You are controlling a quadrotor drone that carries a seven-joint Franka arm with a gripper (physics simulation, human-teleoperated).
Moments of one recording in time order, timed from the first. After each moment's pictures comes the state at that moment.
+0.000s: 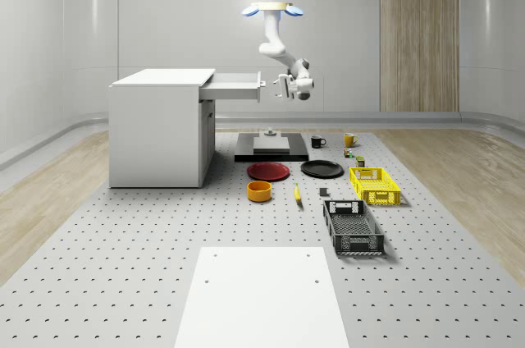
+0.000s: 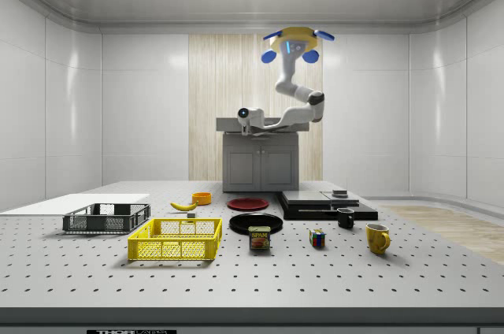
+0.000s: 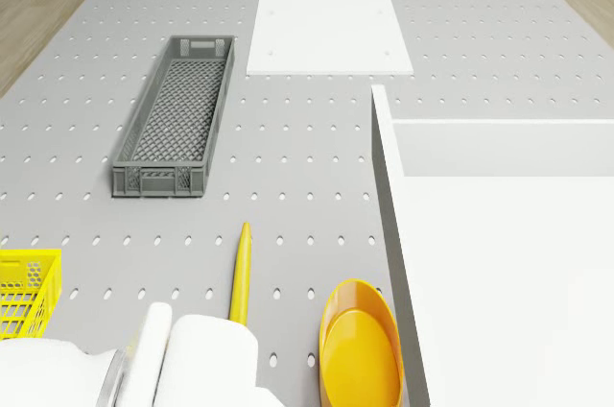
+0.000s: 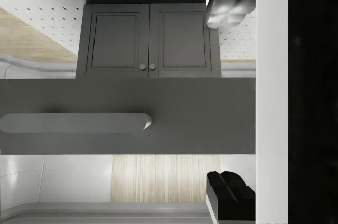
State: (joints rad) arm 0.79 -1.19 -1.03 -2.51 1.03 1.80 0.68
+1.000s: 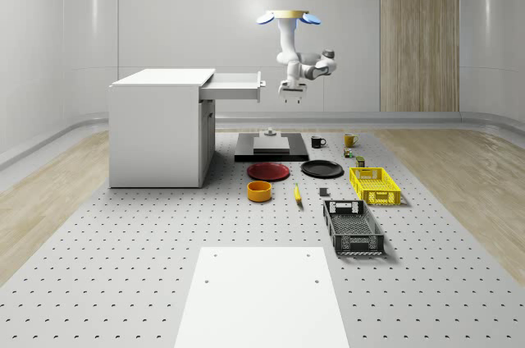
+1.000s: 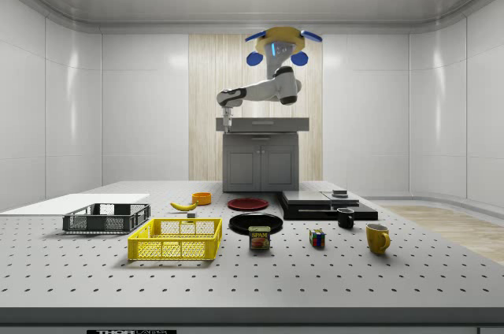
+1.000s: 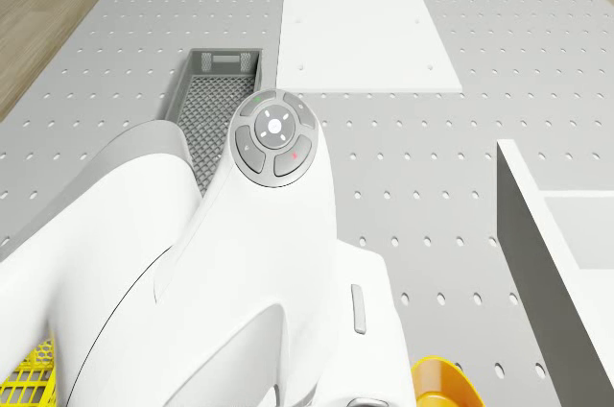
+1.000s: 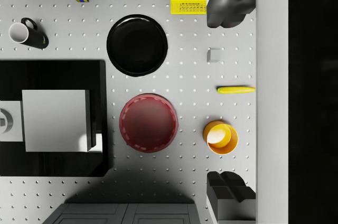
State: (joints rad) arm 1.21 -1.54 -1.37 -2.79 1.74 1.64 -0.08
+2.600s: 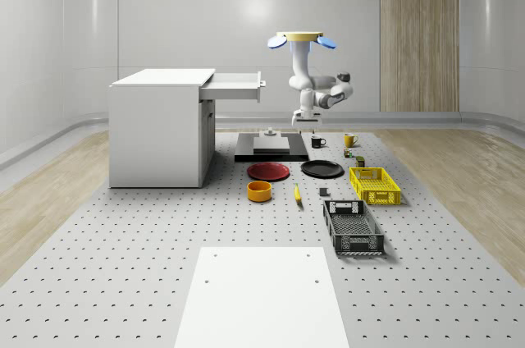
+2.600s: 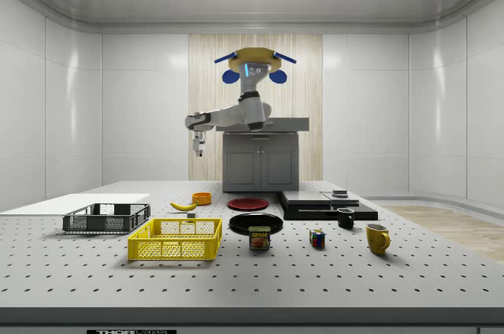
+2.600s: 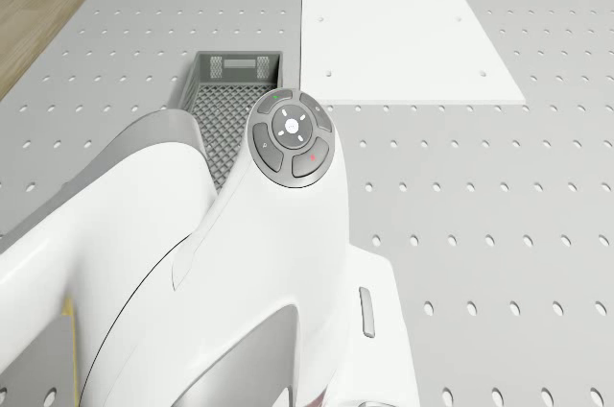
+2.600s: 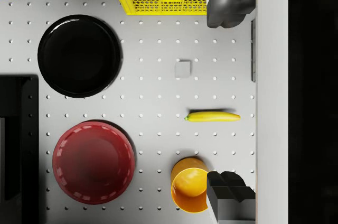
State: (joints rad) arm 1.23 -1.57 -1.38 -2.79 1.75 1.64 -0.11
